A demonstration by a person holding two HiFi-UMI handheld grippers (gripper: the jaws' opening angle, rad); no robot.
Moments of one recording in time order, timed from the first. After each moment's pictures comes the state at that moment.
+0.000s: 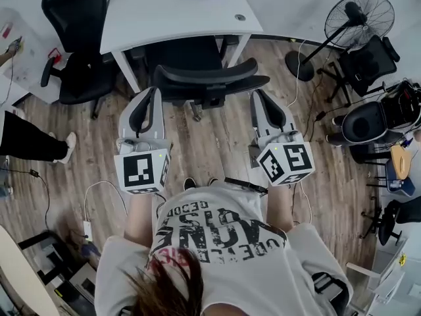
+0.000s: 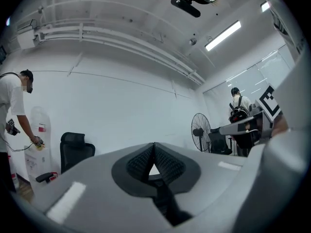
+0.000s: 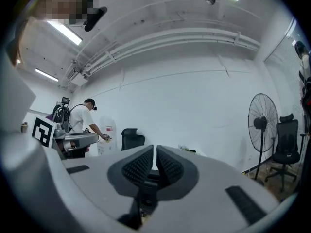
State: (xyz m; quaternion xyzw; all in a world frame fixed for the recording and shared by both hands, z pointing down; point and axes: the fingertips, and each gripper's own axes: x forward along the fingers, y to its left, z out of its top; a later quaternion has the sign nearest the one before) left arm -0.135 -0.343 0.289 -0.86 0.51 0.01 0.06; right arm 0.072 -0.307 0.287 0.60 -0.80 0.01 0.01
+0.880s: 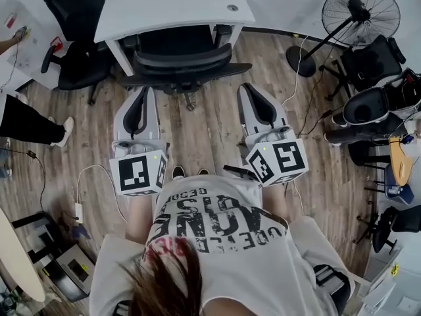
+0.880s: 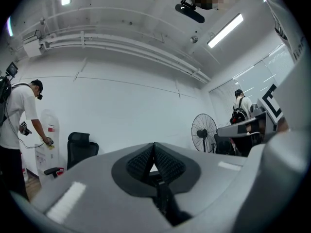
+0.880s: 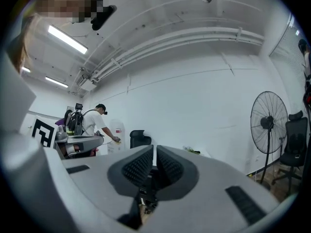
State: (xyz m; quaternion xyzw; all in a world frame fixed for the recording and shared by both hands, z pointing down) left arm -0.062 -0.281 0.275 -0.83 0.56 0.02 0.06; right arm 0.124 -0.263 0.270 0.55 -0.84 0.01 0.00
